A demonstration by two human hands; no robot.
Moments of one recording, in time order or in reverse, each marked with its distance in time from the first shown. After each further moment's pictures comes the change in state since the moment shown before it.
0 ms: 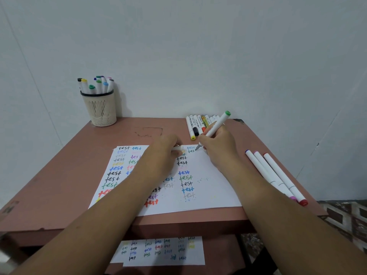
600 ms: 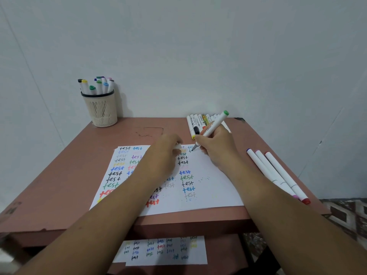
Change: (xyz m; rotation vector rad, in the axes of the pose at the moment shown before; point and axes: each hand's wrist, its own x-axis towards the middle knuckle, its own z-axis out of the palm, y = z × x) left_hand 0.007 -0.013 0.012 0.021 0.058 0.030; right_hand -0.001 0.000 0.002 0.018 -0.056 -0.032
